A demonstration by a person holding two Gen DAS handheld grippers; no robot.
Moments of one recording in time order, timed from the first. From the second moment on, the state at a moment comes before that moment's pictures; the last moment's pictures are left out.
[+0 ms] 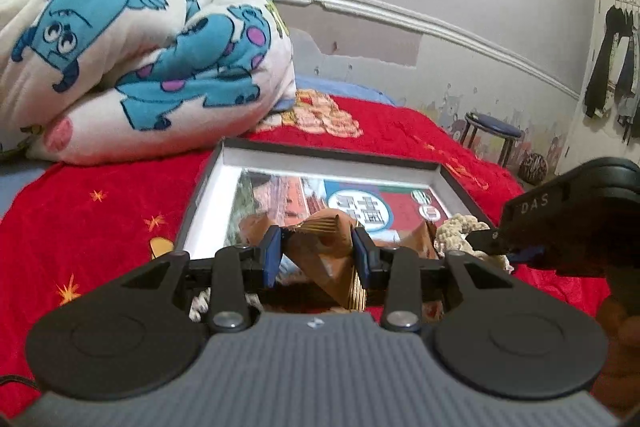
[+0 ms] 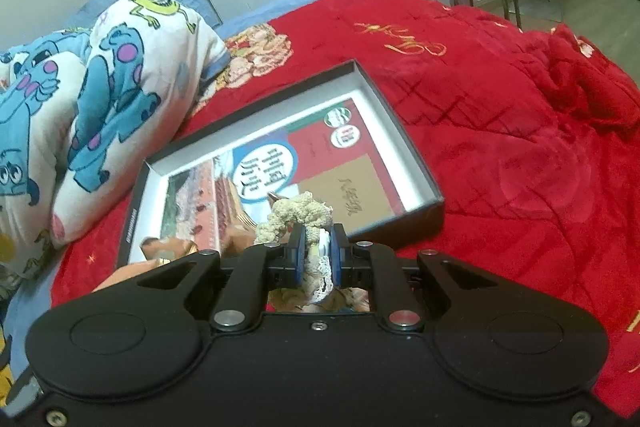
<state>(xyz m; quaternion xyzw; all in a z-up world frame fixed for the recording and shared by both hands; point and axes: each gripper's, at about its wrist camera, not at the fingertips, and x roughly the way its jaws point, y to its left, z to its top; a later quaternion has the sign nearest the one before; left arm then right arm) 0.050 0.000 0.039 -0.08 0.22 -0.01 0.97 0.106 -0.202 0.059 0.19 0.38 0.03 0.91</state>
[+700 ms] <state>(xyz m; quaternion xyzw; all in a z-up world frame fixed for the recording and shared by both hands) 0.118 0.044 0.042 -0.05 0.18 0.03 0.98 0.148 -0.195 0.060 0.23 0.37 -0.04 0.90</state>
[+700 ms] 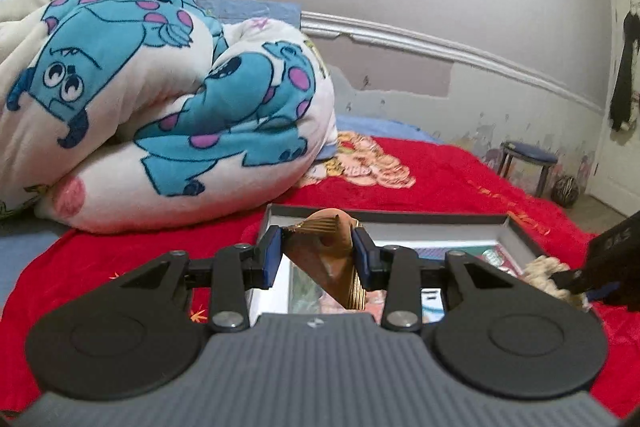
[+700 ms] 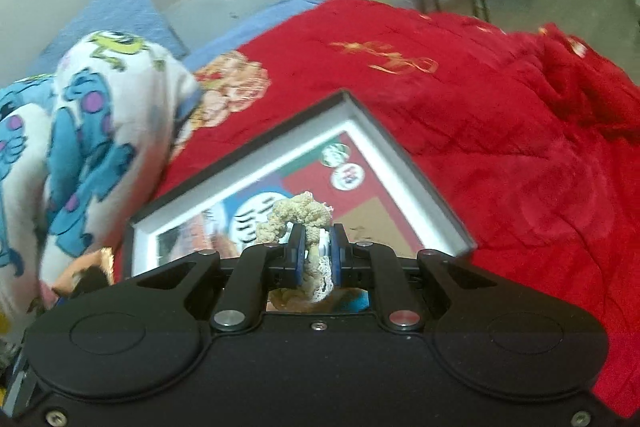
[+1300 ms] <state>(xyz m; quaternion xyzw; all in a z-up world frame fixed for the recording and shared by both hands) 0.139 0.044 0.034 -0.04 0.19 -0.01 0.98 0.178 -0.204 0.044 0.26 0.36 0.03 0.90</state>
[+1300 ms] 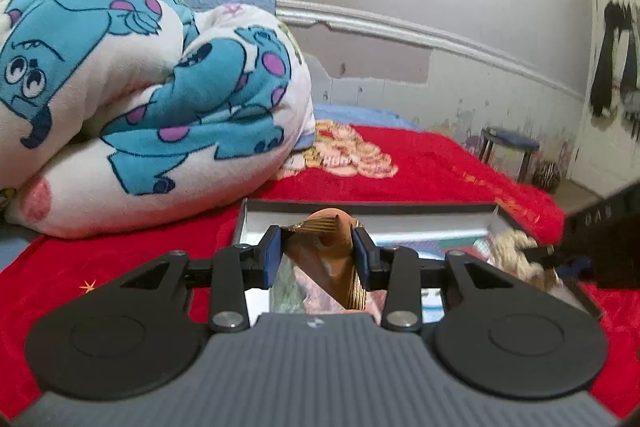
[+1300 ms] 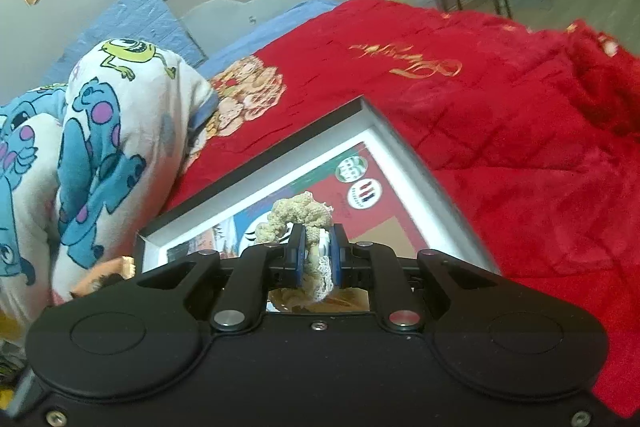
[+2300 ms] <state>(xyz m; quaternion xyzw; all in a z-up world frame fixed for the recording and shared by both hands) 0.141 0.038 0.019 0.00 0.23 -0.02 0.97 0.197 -0.128 0.022 0.17 0.39 0.11 0.90</state>
